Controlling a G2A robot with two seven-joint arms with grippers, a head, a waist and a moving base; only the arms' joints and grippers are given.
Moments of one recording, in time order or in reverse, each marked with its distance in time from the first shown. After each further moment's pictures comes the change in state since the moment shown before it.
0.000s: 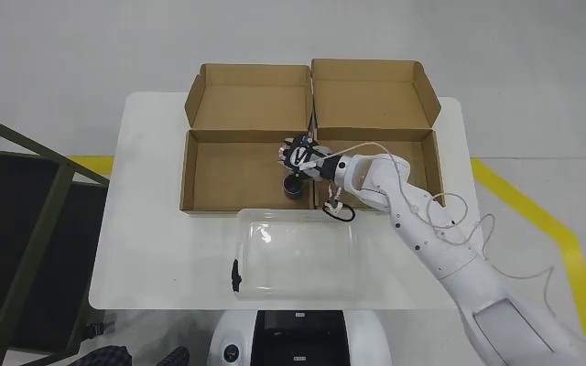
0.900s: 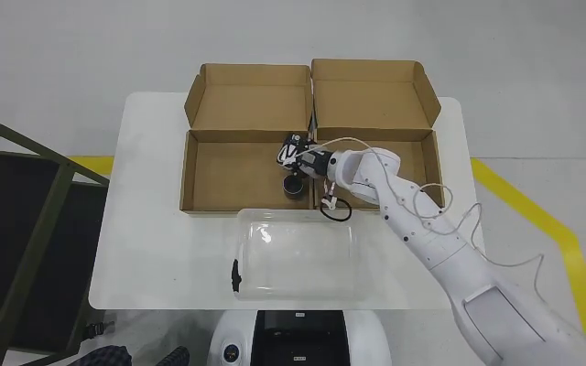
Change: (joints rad) left arm 0.000 0.000 0.000 0.000 0.000 0.000 0.000; right arm 0.063 -0.053 -0.039 0.093 -0.035 0.011 0.074
